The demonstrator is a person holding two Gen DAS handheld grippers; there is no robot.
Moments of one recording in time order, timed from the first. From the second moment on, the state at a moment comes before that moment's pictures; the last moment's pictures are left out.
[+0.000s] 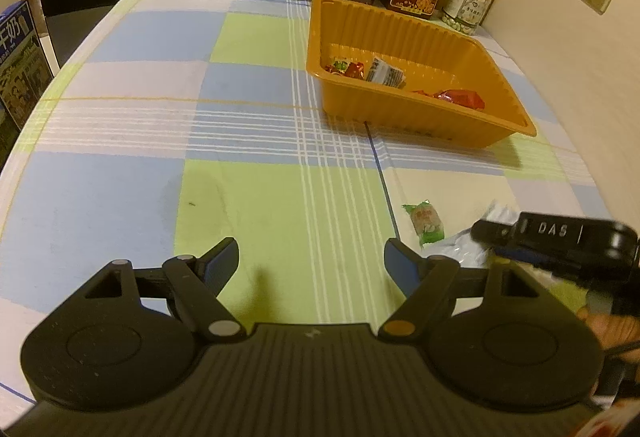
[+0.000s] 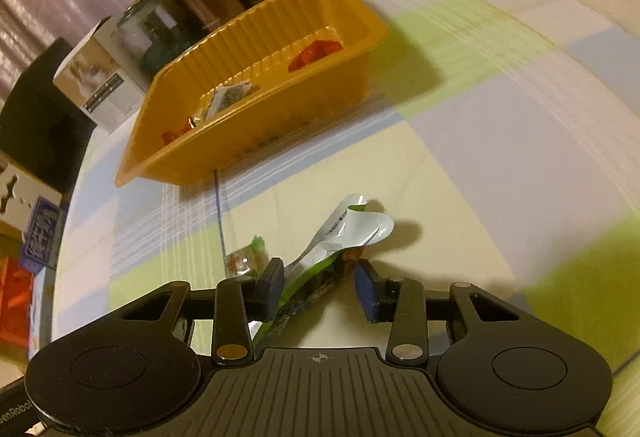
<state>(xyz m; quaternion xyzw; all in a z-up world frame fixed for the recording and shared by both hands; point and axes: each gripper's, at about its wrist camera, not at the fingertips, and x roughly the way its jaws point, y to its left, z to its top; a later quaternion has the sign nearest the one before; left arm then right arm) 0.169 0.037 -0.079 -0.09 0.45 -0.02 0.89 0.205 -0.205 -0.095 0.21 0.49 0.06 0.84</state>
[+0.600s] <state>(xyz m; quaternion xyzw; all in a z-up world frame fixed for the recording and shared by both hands) 0.194 0.014 -0.092 -0.07 0.45 -0.04 0.89 0.237 -0.214 -0.090 0.12 0.48 0.05 0.87</state>
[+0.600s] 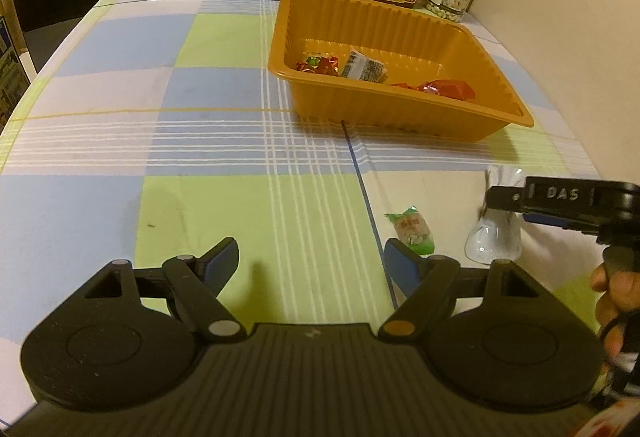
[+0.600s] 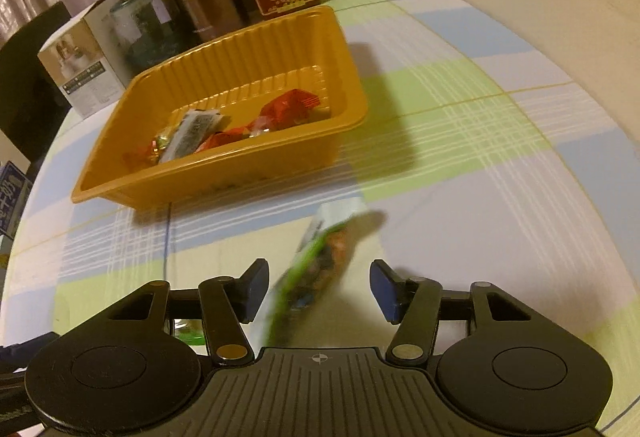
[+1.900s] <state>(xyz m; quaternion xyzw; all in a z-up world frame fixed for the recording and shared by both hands) 0.204 -0.050 -0.112 -0.03 0.42 -0.09 0.90 0.215 -0.226 -0.091 0.06 0.46 0.07 0.88</state>
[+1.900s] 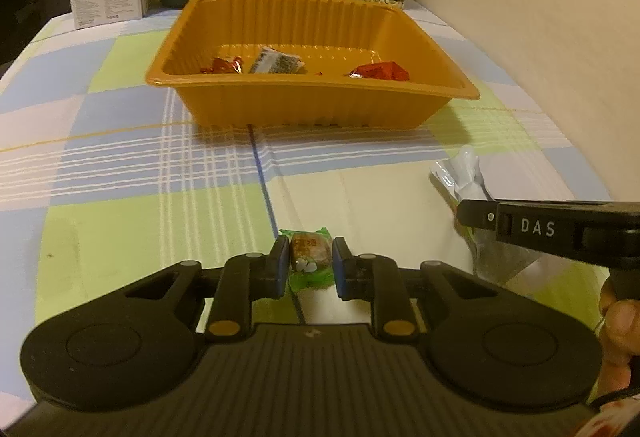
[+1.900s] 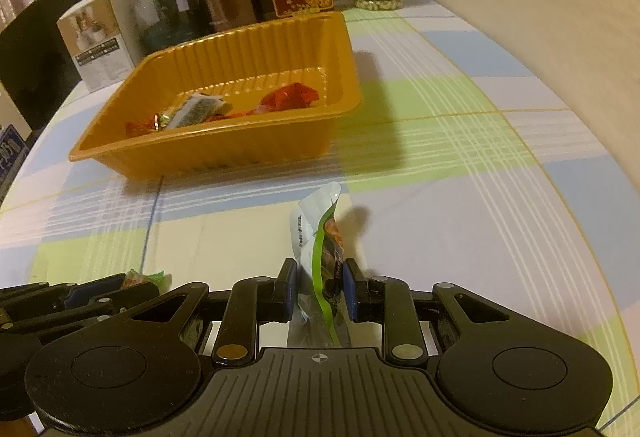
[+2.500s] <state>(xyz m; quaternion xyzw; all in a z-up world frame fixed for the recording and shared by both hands) 0.171 -0.034 -0.064 -0.04 0.40 -0.08 0.91 0.180 -0.212 -0.043 0.07 0.43 0.10 0.89</state>
